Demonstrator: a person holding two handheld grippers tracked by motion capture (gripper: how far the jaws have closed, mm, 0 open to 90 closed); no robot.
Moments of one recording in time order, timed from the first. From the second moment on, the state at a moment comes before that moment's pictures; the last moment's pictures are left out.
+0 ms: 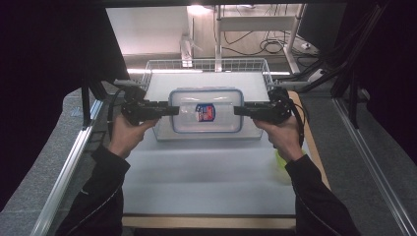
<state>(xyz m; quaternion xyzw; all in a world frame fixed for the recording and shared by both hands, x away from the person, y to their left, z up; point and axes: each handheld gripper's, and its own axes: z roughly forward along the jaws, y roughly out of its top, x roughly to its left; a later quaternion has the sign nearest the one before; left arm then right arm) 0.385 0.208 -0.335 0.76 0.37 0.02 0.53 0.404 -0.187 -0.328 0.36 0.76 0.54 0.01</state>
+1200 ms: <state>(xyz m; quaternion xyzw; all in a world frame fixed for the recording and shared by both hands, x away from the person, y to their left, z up) 0.459 0.210 -0.309 0.74 0.39 0.05 0.55 0.490 -0.178 -0.298 0.38 0.74 0.55 0.00</state>
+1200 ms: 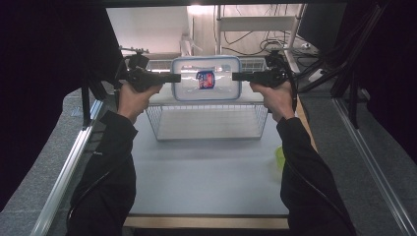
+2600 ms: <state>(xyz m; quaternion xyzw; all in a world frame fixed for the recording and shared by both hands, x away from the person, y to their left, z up) 0.459 0.201 -0.313 0.74 0.42 0.15 0.51 0.489 -0.165 -0.316 0.38 0.77 0.51 0.07</state>
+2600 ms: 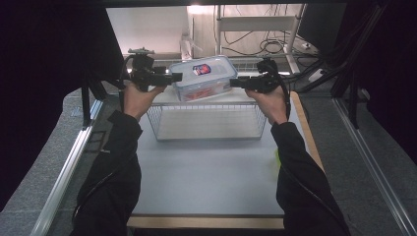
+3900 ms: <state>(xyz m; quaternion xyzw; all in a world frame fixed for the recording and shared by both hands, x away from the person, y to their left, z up) 0.444 0.185 -0.352 0.77 0.39 0.12 0.49 0.472 -0.141 -0.340 0.35 0.78 0.51 0.09</state>
